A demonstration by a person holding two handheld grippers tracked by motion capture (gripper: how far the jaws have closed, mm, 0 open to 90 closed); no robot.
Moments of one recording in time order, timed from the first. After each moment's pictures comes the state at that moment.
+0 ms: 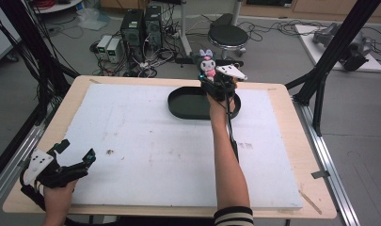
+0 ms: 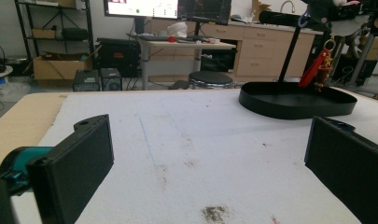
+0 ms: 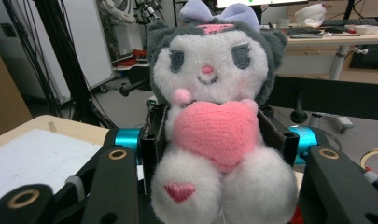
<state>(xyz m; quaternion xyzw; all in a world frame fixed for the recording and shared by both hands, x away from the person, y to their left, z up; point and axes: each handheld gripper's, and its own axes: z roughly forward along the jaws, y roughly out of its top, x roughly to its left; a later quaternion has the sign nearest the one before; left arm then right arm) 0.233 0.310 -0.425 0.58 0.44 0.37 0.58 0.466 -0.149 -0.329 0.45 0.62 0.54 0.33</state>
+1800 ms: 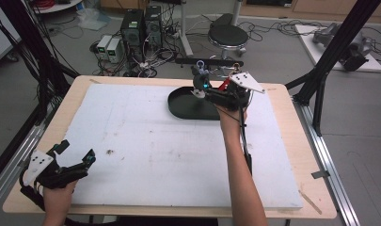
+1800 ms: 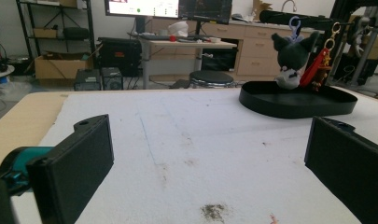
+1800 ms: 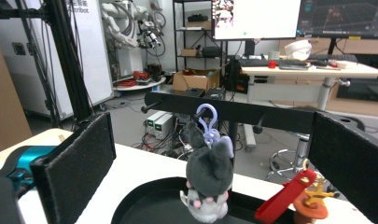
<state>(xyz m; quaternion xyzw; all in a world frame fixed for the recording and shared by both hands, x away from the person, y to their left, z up) 0.230 0.309 -0.423 0.58 0.44 0.37 0.58 0.401 -0.172 -0.304 0.42 0.60 0.57 0.37</state>
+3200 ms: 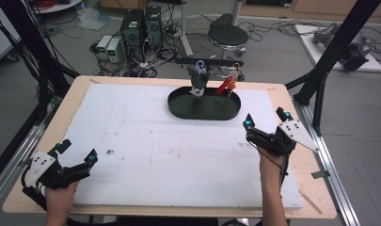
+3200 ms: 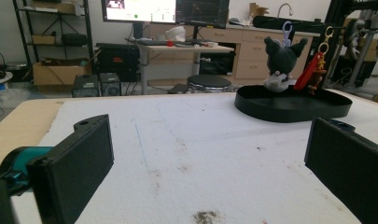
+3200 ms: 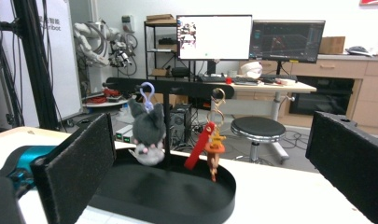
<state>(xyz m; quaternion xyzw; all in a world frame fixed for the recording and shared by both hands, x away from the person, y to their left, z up) 0.229 0.303 -0.421 0.58 0.43 0.37 0.59 0.287 -0.270 -0.340 0.43 0.55 0.57 0.44</state>
